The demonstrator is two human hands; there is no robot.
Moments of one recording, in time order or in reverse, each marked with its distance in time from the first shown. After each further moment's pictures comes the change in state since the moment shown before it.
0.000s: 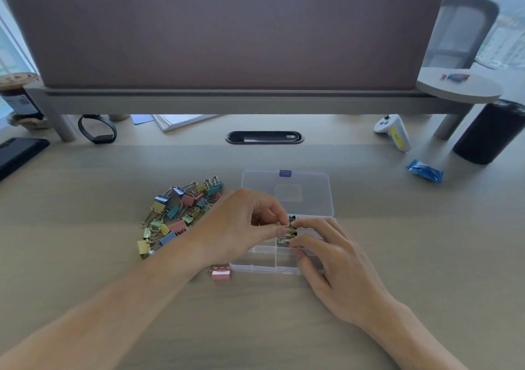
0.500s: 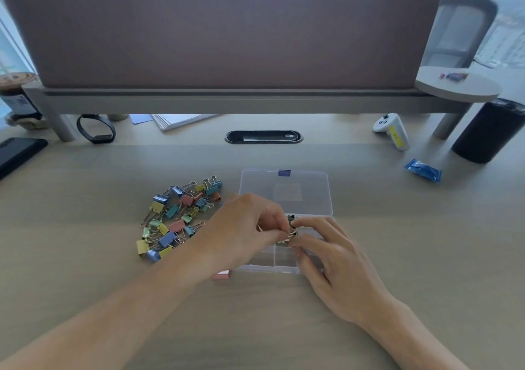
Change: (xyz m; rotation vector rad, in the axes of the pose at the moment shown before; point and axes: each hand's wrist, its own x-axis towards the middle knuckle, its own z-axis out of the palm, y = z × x) left_hand 0.000 0.001 0.012 0.072 0.054 0.032; right_hand 0.001 0.001 -0.001 0.039 -0.022 -0.001
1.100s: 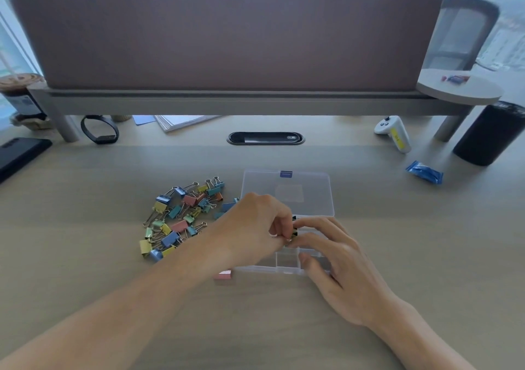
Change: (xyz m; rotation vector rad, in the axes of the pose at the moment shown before) left_hand 0.011 0.003 0.001 0.151 -0.085 0.055; right_hand 0.000 0.002 -0.005 0.138 -0.032 0.027
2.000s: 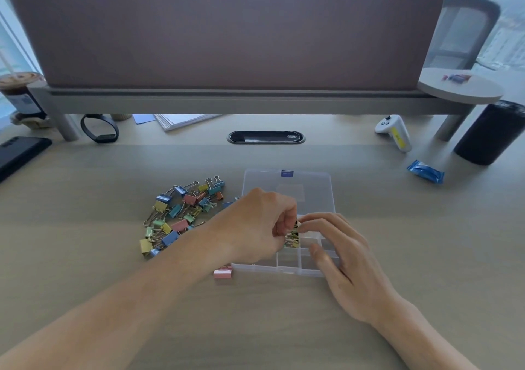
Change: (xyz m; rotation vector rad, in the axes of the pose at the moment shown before) left_hand 0.004 0.002 -0.005 0.036 -0.062 0.039; right_hand 0.001 0.001 -0.003 0.107 0.114 0.021
